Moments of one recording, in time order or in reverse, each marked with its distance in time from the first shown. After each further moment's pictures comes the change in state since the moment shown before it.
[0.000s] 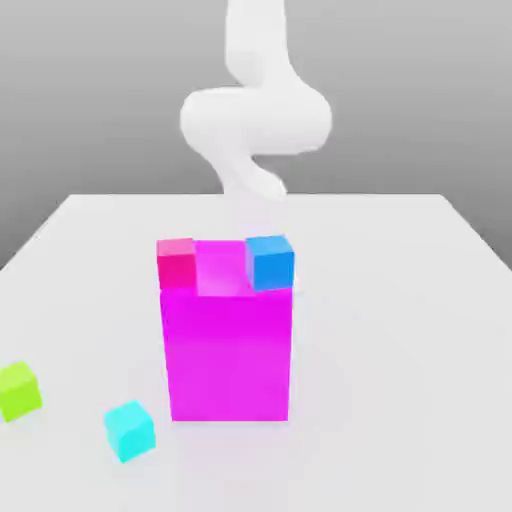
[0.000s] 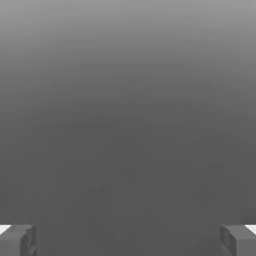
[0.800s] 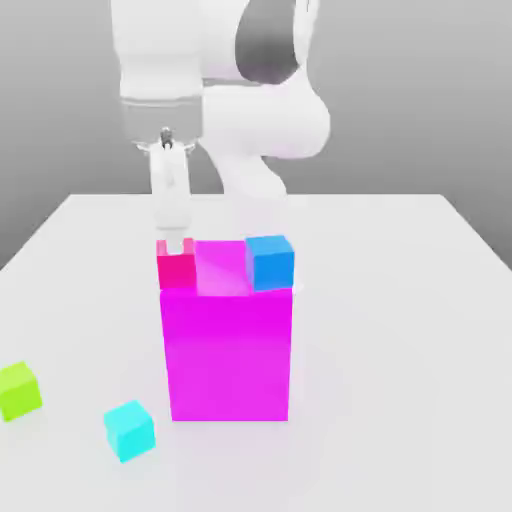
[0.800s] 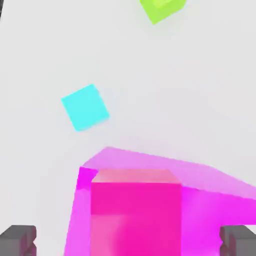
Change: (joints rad) arm -0.390 0.223 0.131 -0.505 0.095 0.022 0.883
